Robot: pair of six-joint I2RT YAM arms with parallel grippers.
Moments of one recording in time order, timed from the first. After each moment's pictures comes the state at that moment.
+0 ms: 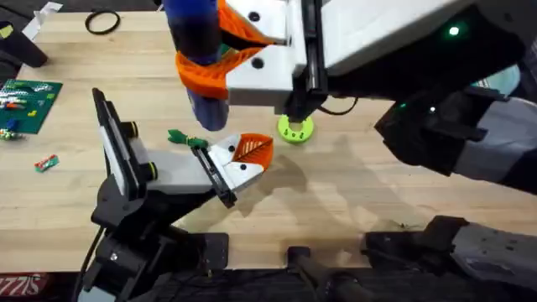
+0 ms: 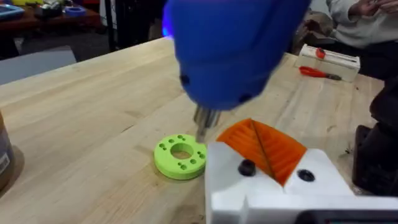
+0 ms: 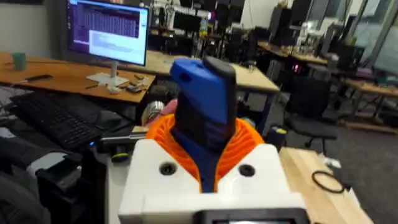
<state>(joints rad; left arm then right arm) -0.35 0.00 0.01 -0.06 0.63 -0.09 0.77 1.28 0.81 0.81 -0.78 0.07</state>
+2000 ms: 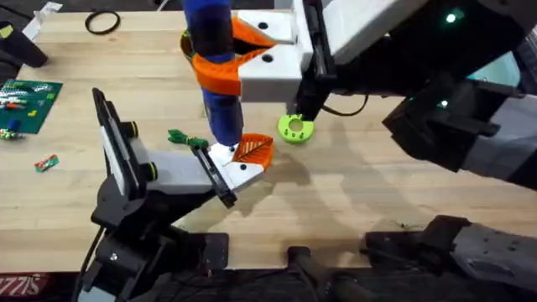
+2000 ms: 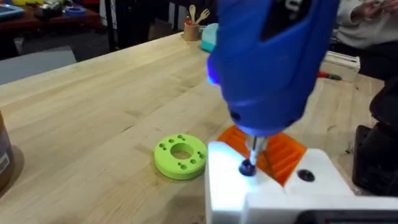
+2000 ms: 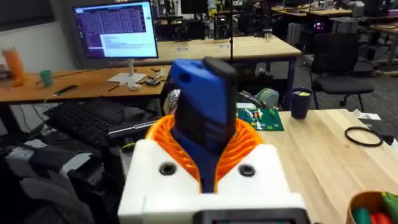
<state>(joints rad) -0.35 0.00 0.01 -0.06 0.63 -0.09 0.72 1.26 0.81 0.69 -0.82 0.23</state>
